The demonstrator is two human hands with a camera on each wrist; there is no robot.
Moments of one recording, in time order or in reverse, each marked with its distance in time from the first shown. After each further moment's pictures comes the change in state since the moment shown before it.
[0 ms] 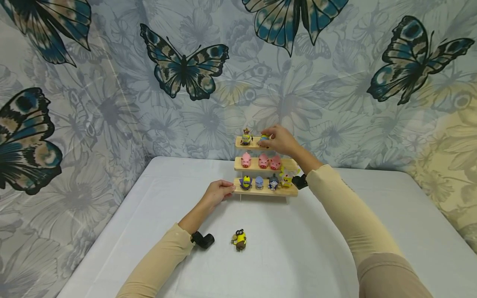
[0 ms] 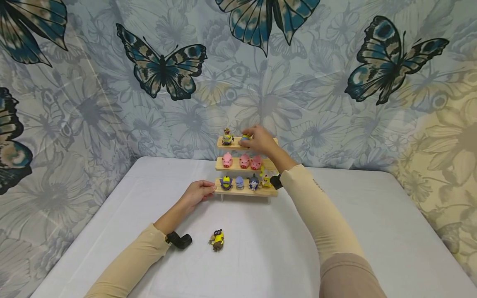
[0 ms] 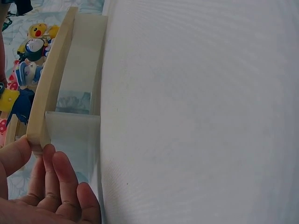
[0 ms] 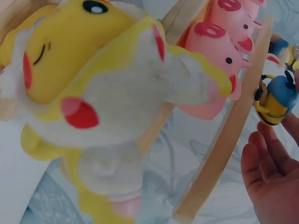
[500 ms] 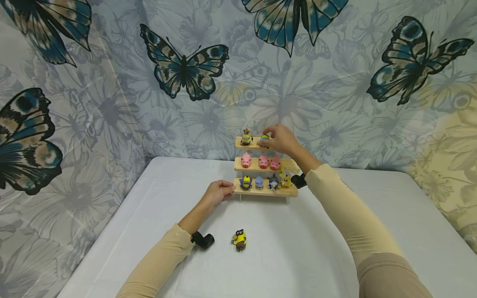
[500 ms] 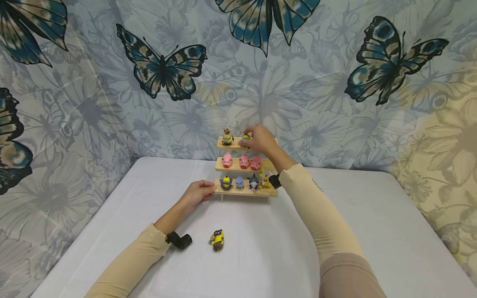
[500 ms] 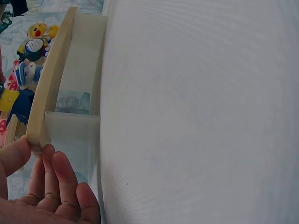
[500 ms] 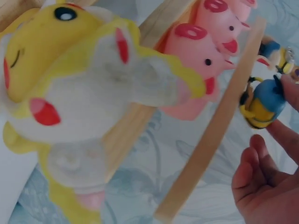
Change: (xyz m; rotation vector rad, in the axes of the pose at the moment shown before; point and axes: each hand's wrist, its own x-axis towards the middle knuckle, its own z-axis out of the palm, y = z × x) left_hand 0.000 0.000 0.000 0.002 -0.003 0.001; right_hand 0.002 -0.007 -0.004 -0.095 0.012 0.049
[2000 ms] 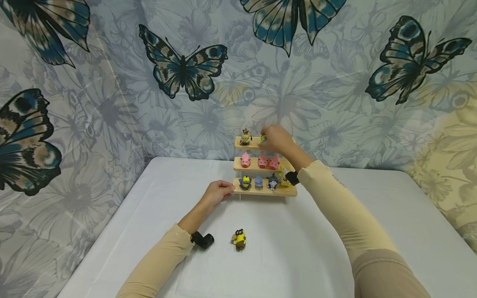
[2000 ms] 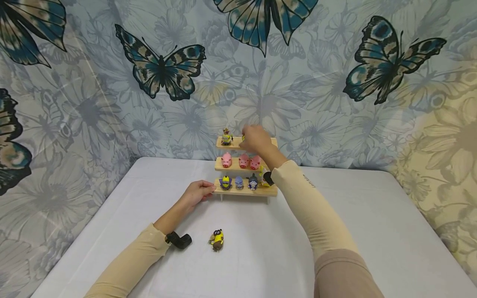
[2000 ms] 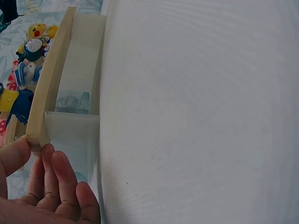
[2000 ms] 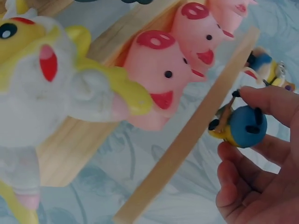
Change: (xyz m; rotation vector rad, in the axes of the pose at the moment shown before) left_hand -0.001 0.000 0.000 0.013 0.007 -0.002; right_hand 0.003 -0.017 -0.001 -0.246 -0.037 -0.005
